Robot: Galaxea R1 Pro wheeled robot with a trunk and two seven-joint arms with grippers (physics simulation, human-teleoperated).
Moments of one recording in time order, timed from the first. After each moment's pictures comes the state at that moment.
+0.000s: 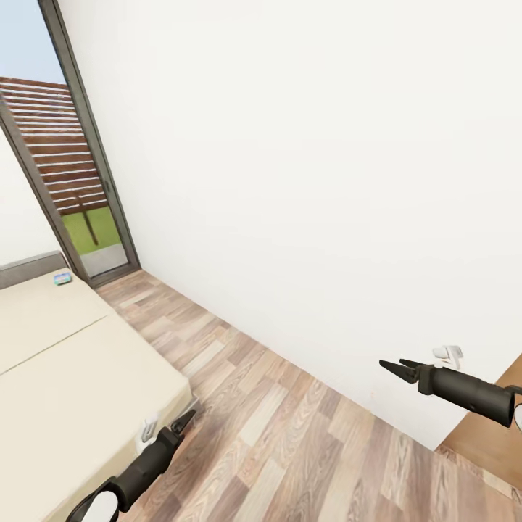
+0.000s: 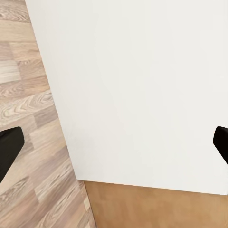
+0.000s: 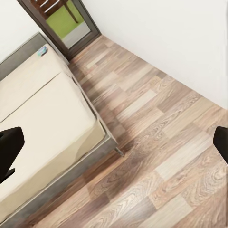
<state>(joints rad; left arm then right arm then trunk) -0.15 0.07 0.07 -1.04 1.04 0.41 -0.40 -0.23 -0.48 -0.22 -1.61 -0.61 0.83 0.65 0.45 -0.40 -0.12</state>
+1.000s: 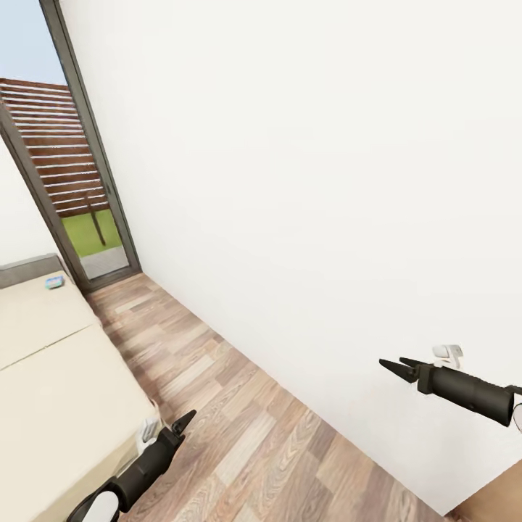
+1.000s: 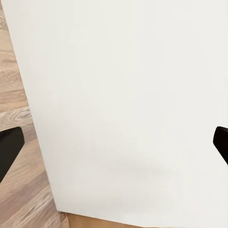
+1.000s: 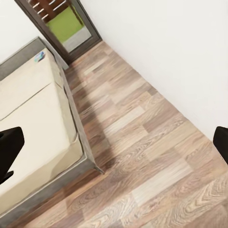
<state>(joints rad) -0.15 0.06 0.07 -1.04 1.03 0.41 -0.40 -0.23 -0.48 -0.22 -1.61 -0.61 0.81 0.65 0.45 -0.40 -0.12</state>
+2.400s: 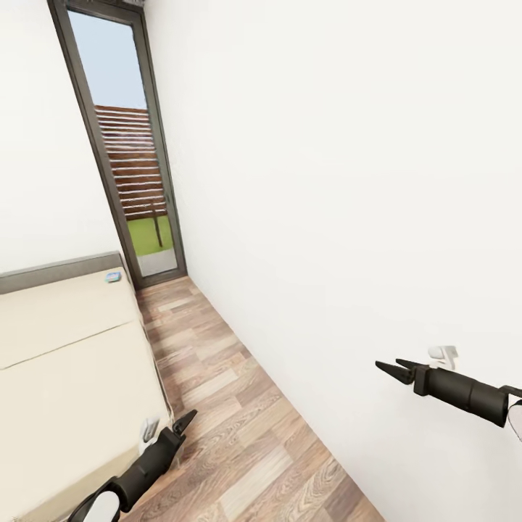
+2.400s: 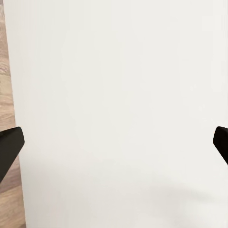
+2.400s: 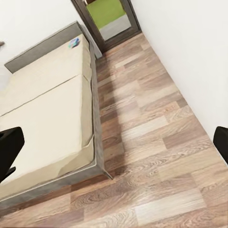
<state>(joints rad) -0.15 0.06 0.07 -1.04 1.03 0.41 -0.40 -0.23 -0.48 -0.20 -1.61 -0.61 0.80 0.65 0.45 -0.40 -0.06</state>
